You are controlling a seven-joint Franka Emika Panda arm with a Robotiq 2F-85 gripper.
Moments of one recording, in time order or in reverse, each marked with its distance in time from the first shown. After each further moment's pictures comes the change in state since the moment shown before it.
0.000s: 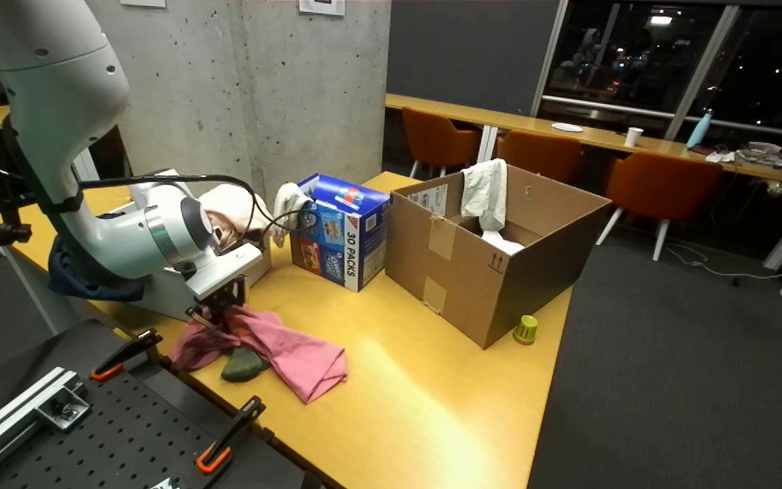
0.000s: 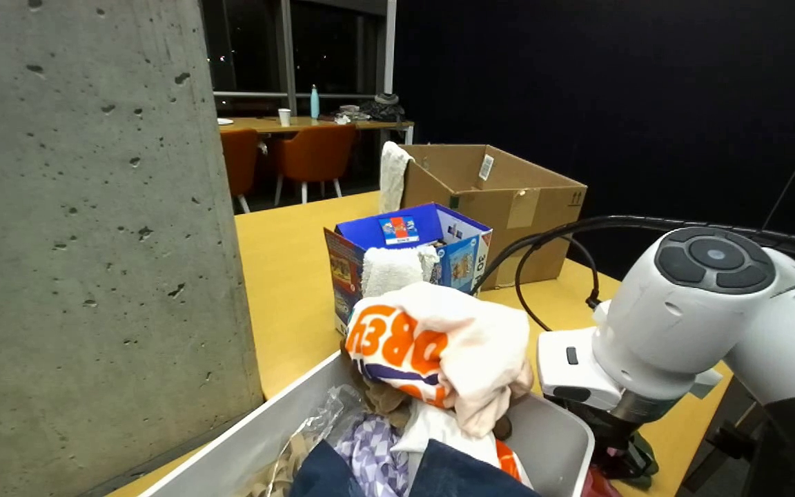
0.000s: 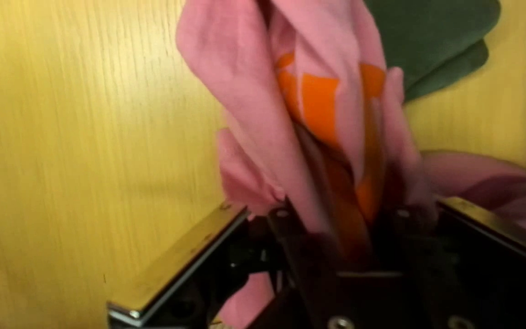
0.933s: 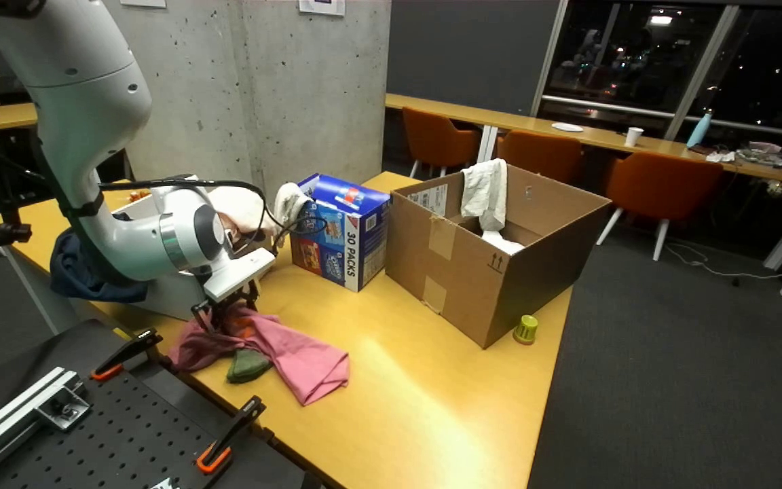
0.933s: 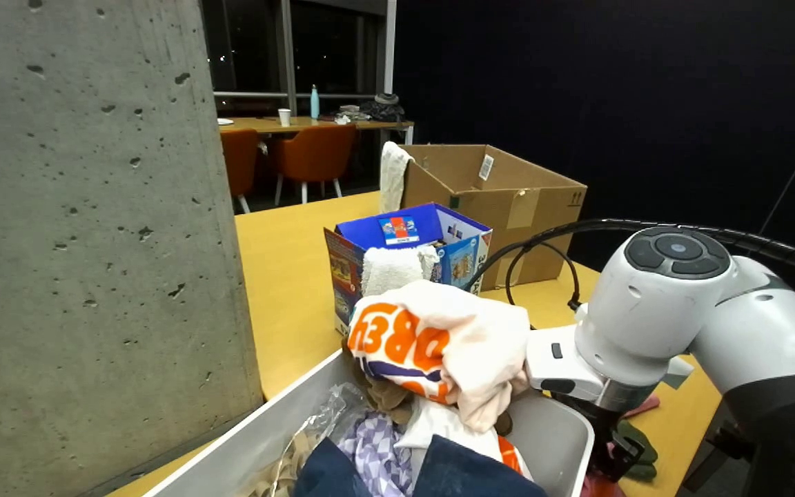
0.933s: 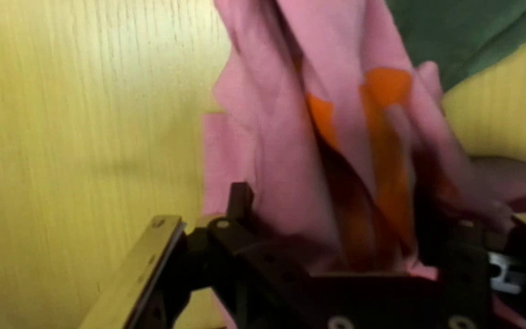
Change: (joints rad) arm -0.115 0.060 0.086 0.062 0.107 0.000 -0.193
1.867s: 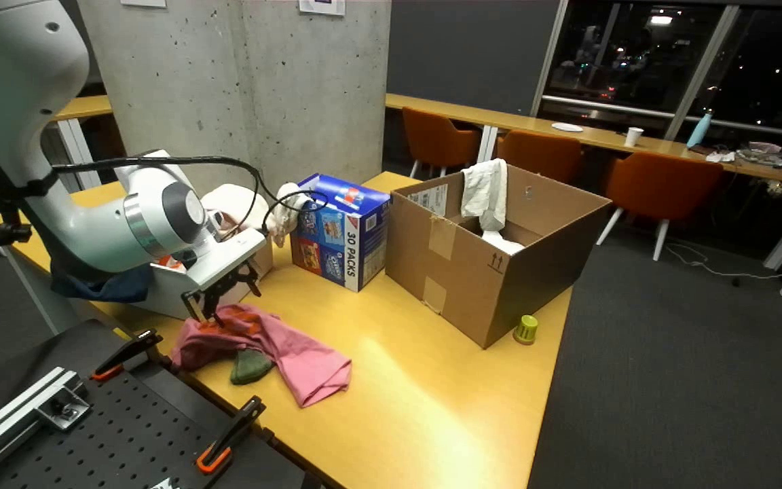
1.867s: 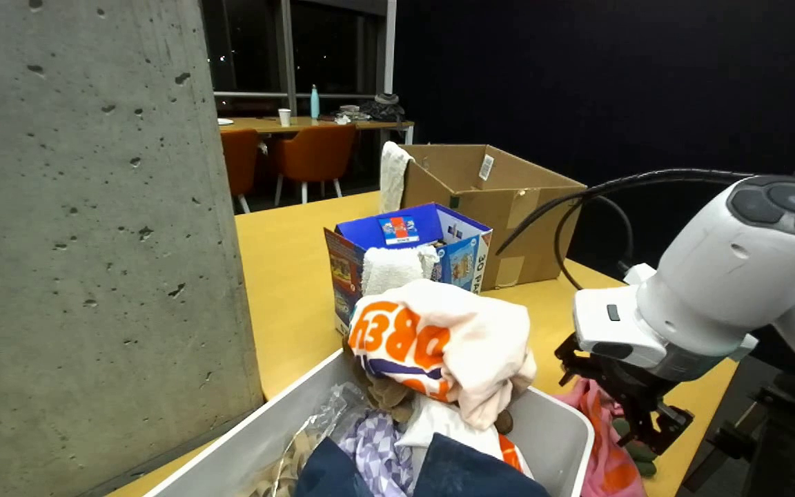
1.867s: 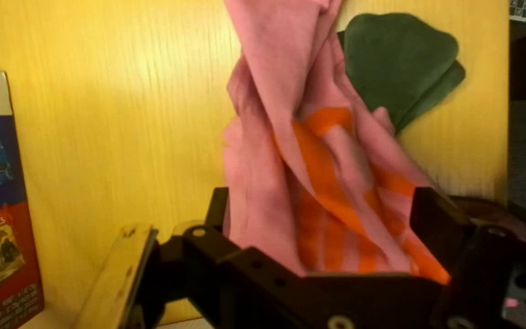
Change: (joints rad) arm 0.305 -0.169 -0.319 -0.196 0.026 0.113 0.054
